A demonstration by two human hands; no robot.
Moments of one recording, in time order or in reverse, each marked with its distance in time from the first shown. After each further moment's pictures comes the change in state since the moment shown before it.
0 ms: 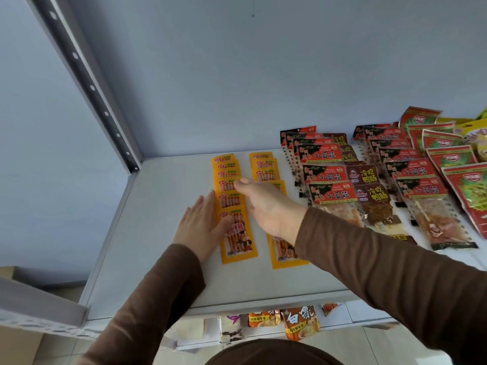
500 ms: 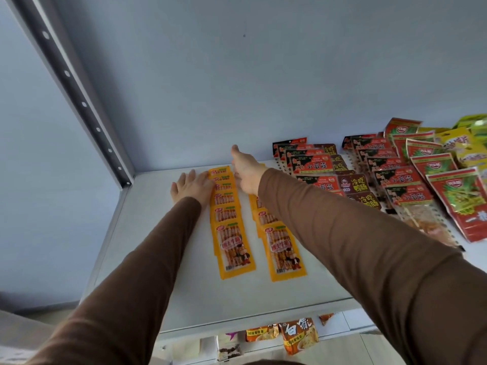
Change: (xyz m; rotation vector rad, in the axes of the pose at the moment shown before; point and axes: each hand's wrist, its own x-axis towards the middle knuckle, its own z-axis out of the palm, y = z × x) left_hand 0.143 -0.014 -0.014 0.143 0.020 -0.241; right_hand 0.101 -0.061 0.003 0.000 0.178 0.028
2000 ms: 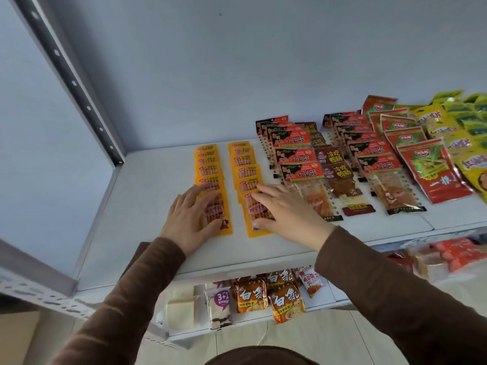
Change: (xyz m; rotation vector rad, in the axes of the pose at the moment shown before) left_hand -0.183 -0.015 0.013 -0.016 0.050 0.504; right_hand -0.159 0.127 -0.122 -1.469 0.019 -0.666
